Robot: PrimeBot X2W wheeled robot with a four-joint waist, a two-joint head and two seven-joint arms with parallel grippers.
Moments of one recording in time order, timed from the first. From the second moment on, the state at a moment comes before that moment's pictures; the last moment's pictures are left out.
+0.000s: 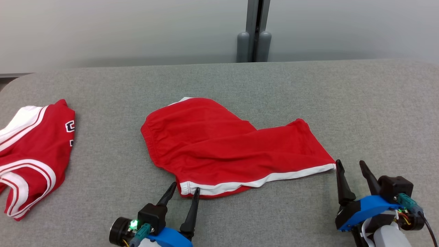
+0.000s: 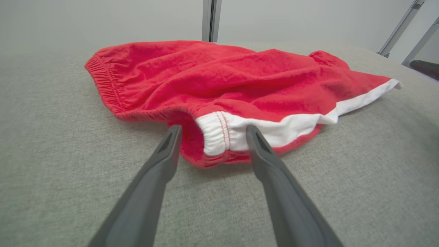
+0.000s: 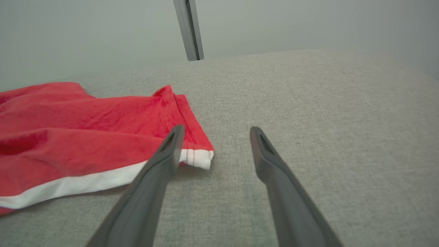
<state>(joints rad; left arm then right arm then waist) -0.13 0.05 -0.36 0.52 -0.19 -0.12 -0.26 -0.25 -0.05 -0.11 0.58 0.11 0.13 -0.26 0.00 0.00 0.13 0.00</state>
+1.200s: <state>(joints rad) -0.22 0.05 -0.44 0.51 -0.23 -0.11 -0.26 -0.36 -0.05 -0.03 0.69 0.20 0.13 -0.26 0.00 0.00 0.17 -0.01</state>
